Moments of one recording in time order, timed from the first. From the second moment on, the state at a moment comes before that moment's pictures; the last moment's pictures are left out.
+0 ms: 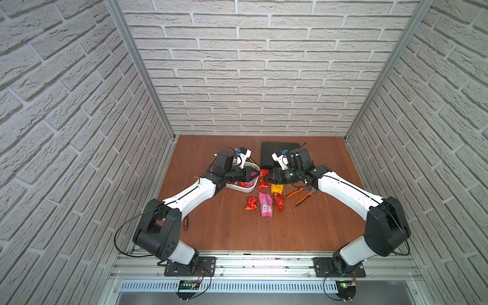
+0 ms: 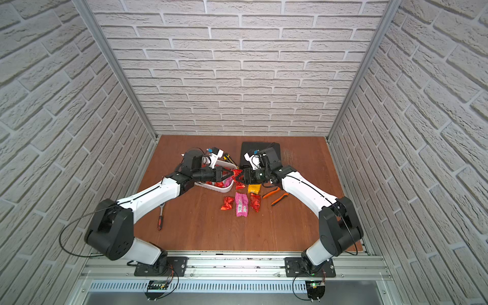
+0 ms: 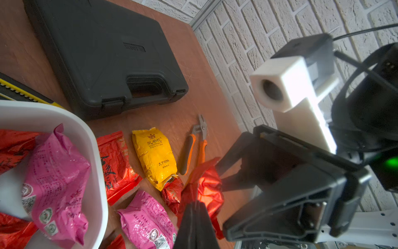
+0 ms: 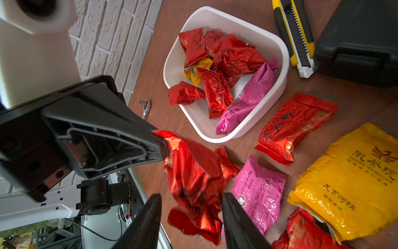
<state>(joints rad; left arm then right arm) -0.48 1.50 0.97 0.00 0.68 -0.50 0.44 1.57 1.15 -0.39 -0.60 0.43</state>
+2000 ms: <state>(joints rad) -0.26 1.57 1.07 -0.39 0.01 -0.84 0.22 1.51 1.09 -0.60 -0.22 0.52</state>
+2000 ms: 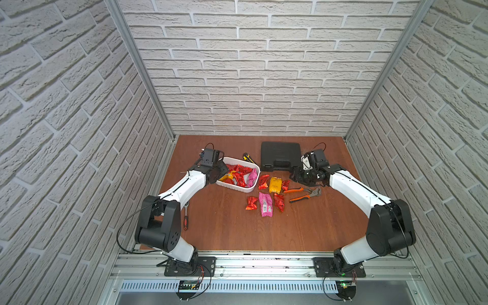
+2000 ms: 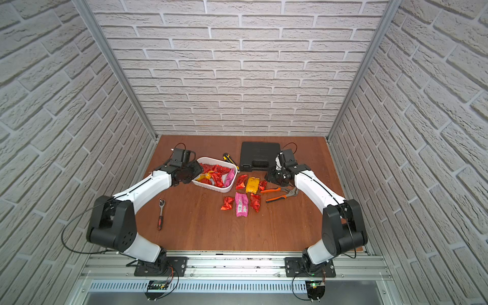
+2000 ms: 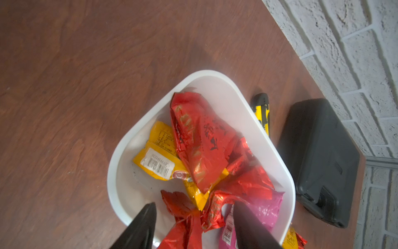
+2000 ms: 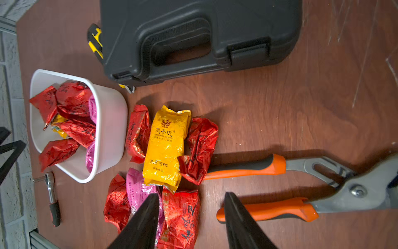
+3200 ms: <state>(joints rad) -0.23 1.61 1.15 -0.24 0.00 -0.72 0.23 1.40 1.08 -0.63 -0.31 0.51</state>
